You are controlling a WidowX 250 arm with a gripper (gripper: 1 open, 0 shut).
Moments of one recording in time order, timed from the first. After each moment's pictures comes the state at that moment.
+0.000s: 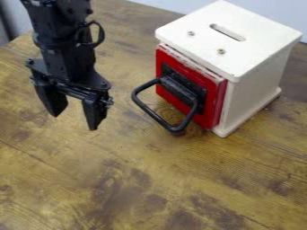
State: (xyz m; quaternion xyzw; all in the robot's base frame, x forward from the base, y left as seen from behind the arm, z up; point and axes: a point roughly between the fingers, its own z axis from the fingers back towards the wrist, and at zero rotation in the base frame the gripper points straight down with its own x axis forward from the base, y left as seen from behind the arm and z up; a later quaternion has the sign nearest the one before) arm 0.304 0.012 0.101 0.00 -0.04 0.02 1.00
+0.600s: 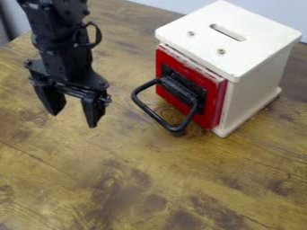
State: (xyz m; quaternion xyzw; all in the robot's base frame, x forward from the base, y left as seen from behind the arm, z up) arm 0.310 0.019 0.091 0.00 -0.05 0.04 1.00
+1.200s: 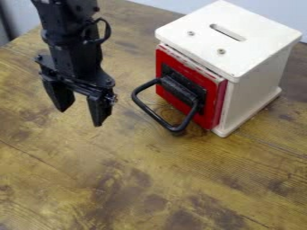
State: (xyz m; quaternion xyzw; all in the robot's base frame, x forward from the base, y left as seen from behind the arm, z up) arm 0.314 0.007 0.107 0.00 -0.06 -0.02 1.00
